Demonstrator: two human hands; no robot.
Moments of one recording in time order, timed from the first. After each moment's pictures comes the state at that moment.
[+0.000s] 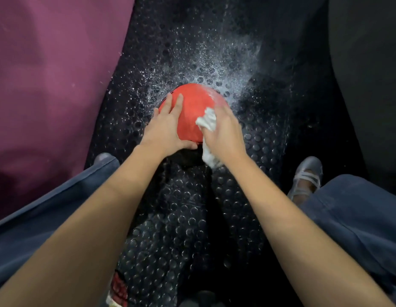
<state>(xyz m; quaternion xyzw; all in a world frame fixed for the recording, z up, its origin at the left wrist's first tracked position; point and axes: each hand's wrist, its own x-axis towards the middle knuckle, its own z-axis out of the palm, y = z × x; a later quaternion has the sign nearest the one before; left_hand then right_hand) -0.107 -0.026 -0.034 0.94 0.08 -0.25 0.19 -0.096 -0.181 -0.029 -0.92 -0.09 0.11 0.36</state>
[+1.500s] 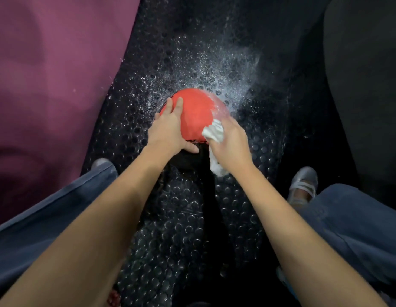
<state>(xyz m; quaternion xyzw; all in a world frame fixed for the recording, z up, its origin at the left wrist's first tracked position) -0.093 -0.034 -0.025 0.93 0.14 -0.27 0.21 -0.089 -0.191 -0.039 -0.92 -0.10 0.10 0.37</state>
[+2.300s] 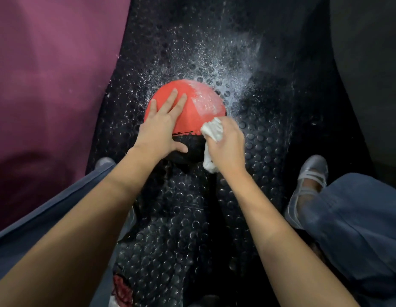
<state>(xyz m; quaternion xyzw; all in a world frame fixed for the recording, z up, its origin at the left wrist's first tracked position) -0.106 -0.020 -0.021 0.95 0.05 -0.25 0.15 -0.112 -0.180 -0.052 -0.90 -0.01 0.04 0.43</state>
